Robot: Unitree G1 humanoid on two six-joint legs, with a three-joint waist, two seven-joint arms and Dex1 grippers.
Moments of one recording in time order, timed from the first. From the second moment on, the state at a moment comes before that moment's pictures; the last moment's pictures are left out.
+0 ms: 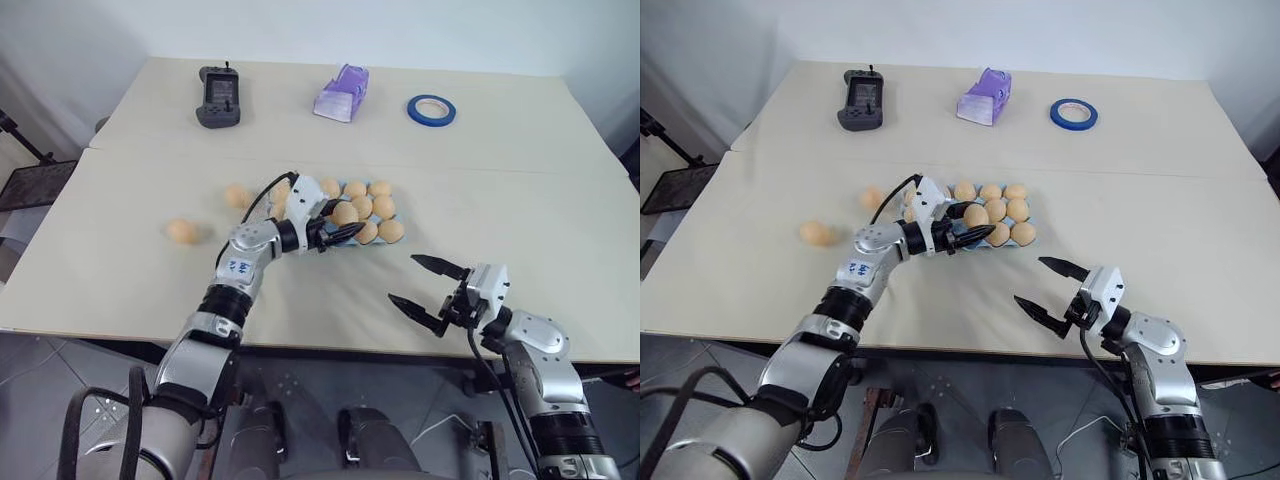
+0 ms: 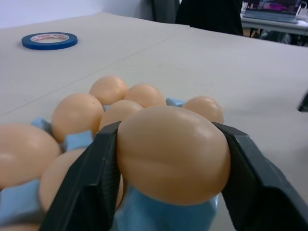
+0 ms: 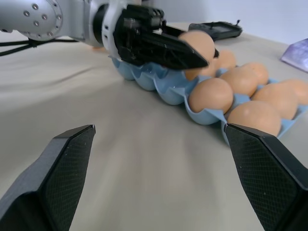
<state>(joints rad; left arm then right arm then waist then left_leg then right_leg) -0.91 0.13 -0.09 0.82 -0.17 -0.08 -0.79 -0.12 -0.46 -0.09 0.06 0.41 -0.17 1.02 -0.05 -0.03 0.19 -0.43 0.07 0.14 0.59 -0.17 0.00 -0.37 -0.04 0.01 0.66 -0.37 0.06</state>
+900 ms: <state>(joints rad) -0.05 0.45 0.32 -0.06 -0.35 0.11 -0.69 -0.34 -0.38 0.00 0.16 0.43 -0.15 1.13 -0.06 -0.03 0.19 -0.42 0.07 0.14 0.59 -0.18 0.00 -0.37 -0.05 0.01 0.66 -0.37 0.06</state>
